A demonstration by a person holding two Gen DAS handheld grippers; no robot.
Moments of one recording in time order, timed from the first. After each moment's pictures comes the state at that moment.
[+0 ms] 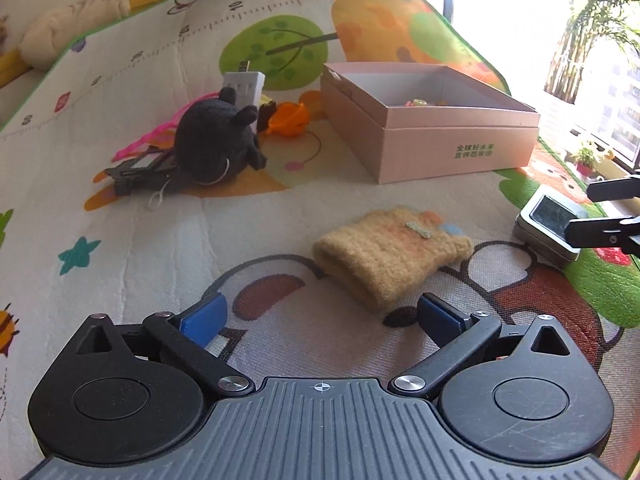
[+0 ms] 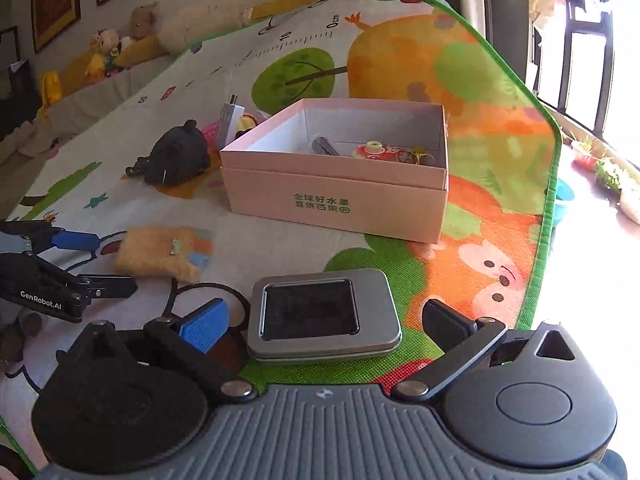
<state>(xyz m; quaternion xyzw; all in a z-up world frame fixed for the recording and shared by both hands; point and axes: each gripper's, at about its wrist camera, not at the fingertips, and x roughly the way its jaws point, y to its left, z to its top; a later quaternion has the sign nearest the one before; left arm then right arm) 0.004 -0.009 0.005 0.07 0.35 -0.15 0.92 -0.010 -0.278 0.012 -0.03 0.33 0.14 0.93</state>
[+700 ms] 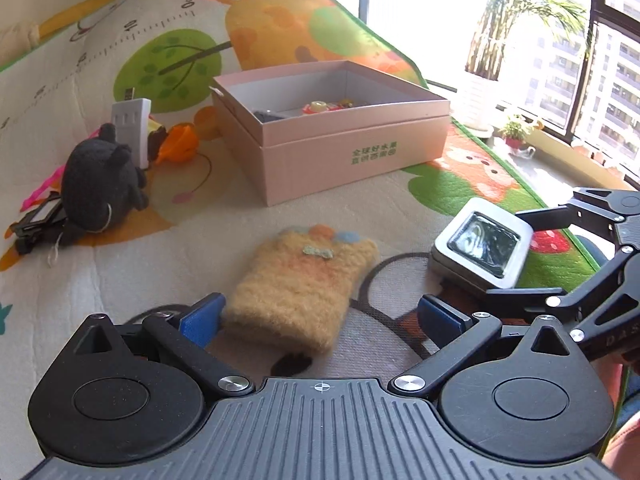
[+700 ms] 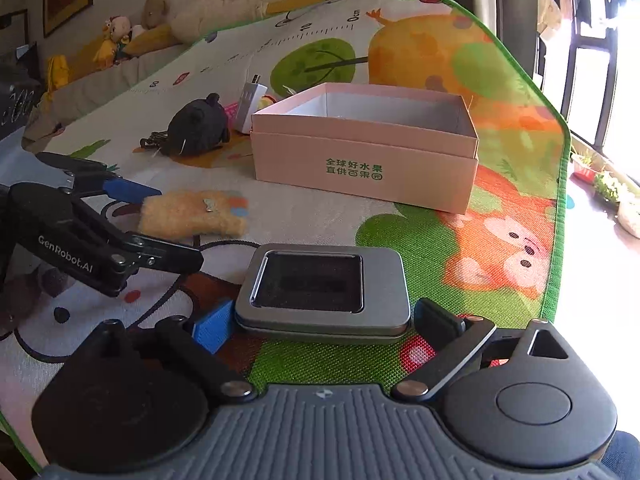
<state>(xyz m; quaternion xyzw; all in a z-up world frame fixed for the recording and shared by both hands) 0.011 -0.051 0.004 0.09 0.35 -0.27 0.89 -0.044 -0.264 -0.010 -0.03 0.32 0.14 0.94</state>
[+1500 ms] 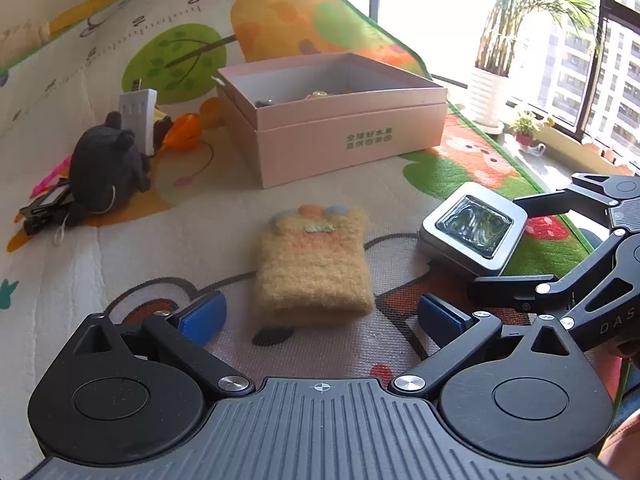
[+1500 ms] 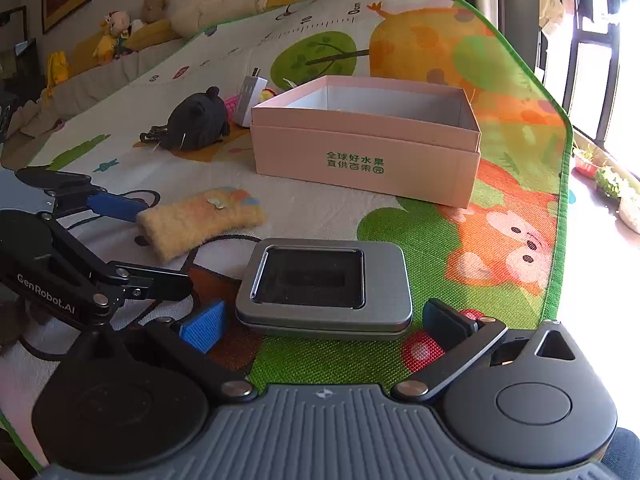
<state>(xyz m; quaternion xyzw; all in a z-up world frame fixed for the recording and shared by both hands) -0.001 -0.060 0.001 0.10 0.35 -0.24 0.90 -0.041 -0.263 -0.011 -0.03 0.33 0.14 0.93</state>
